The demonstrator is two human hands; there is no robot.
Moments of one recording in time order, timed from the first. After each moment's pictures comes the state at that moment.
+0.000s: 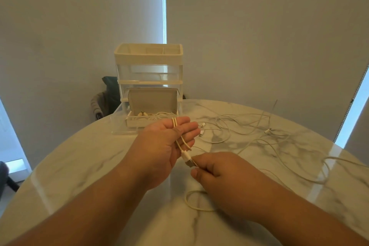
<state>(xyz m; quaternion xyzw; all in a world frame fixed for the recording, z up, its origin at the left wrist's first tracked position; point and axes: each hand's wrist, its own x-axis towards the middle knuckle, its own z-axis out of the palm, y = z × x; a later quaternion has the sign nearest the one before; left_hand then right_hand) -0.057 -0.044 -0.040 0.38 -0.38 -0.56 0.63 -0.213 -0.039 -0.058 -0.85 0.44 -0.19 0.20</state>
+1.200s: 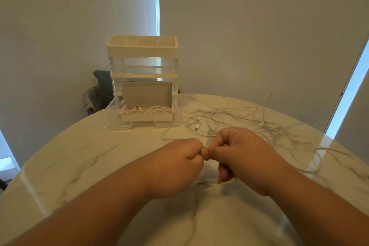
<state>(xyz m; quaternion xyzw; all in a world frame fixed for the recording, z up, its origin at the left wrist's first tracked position) -0.062 -0.031 -0.049 0.53 -0.79 -0.24 0.20 -0.228 -0.043 -0.044 -0.69 0.52 -0.33 0.38</state>
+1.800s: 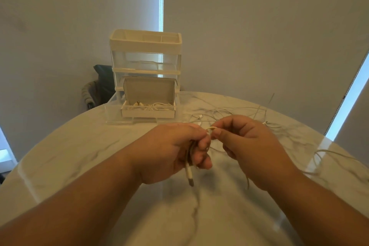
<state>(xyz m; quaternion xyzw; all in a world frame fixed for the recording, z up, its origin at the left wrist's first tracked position) -0.044 -0.039 -0.044 0.34 -0.61 -0.60 0.38 -0.230 -0.055 -0.052 -0.68 0.44 -0.48 0.35</state>
